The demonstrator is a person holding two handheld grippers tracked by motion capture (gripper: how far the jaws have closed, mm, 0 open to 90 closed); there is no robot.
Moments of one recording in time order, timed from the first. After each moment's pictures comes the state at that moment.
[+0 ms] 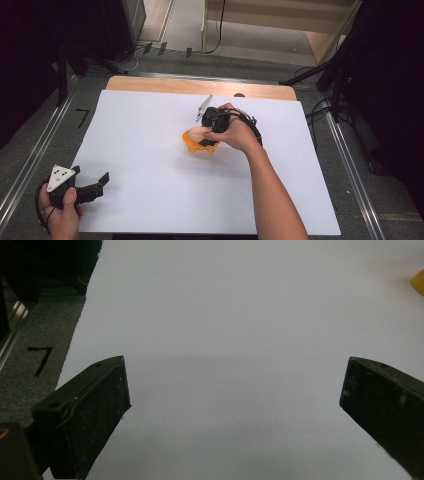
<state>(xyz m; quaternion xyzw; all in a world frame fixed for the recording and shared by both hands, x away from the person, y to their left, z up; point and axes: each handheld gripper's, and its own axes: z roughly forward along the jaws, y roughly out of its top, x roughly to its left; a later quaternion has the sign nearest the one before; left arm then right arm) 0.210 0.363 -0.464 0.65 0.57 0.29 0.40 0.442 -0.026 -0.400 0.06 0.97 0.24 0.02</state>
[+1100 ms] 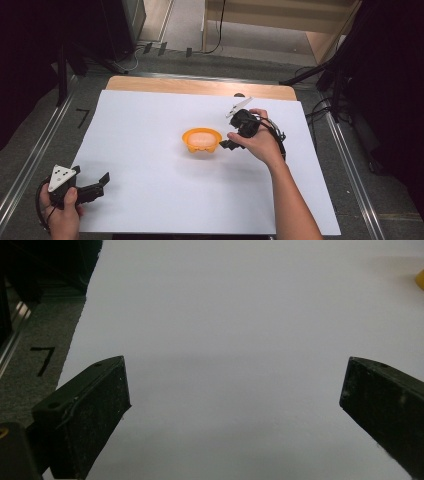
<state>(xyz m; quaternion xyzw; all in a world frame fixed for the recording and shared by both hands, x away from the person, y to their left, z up) 0.210 0.362 -0.464 0.66 0.57 0.29 0.39 0.417 -0.107 -0.395 0.26 0.92 0.29 0.05</state>
